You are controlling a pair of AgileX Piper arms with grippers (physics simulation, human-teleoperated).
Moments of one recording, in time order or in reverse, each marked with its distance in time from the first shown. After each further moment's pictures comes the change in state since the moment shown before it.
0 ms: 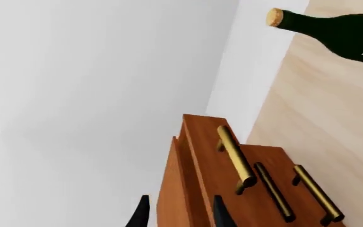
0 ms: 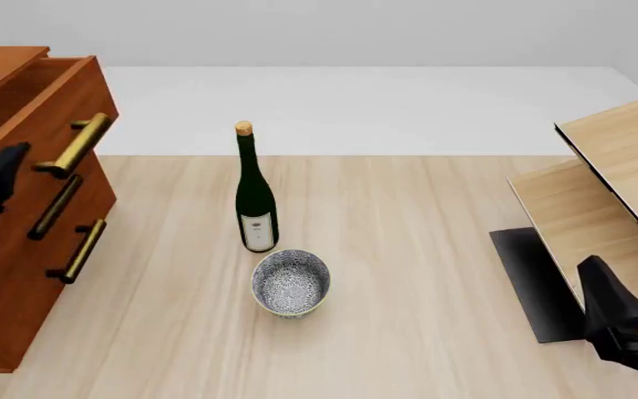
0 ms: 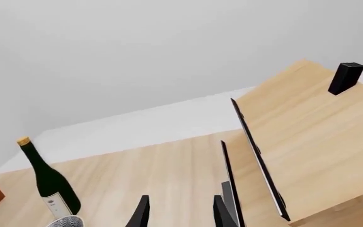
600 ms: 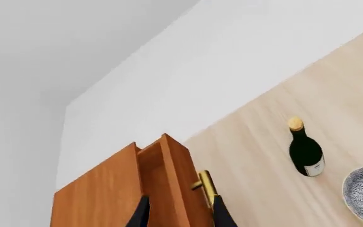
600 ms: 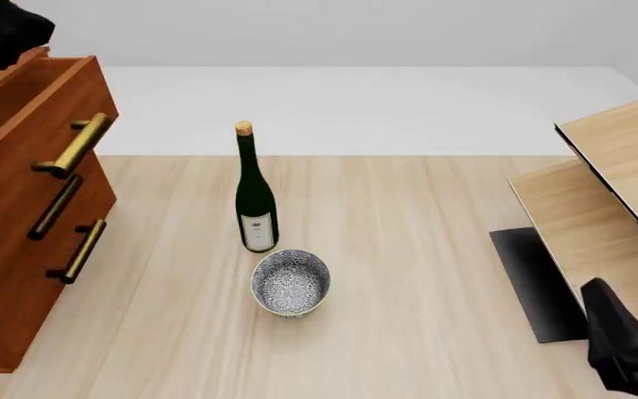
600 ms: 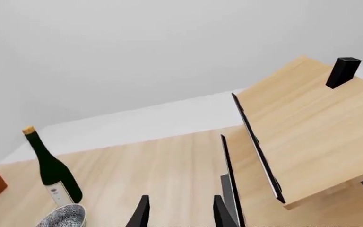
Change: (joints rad) left arm -0.050 0.403 -0.724 0.558 -0.757; right arm 0.013 -0.186 0.020 0.165 -0.019
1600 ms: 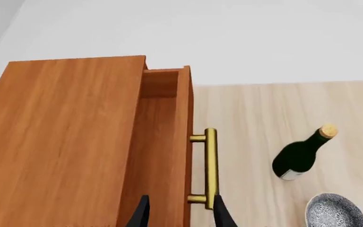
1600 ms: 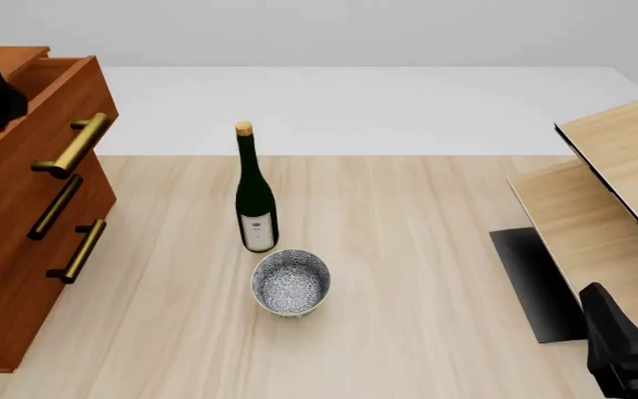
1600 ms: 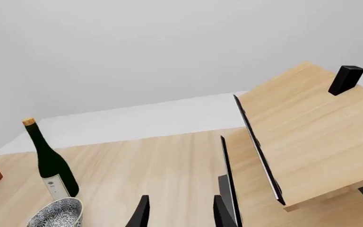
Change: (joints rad) left arm 0.175 -0.089 0.284 -0.037 -0.463; right arm 0.014 -0.034 -0.003 0.035 -0.052
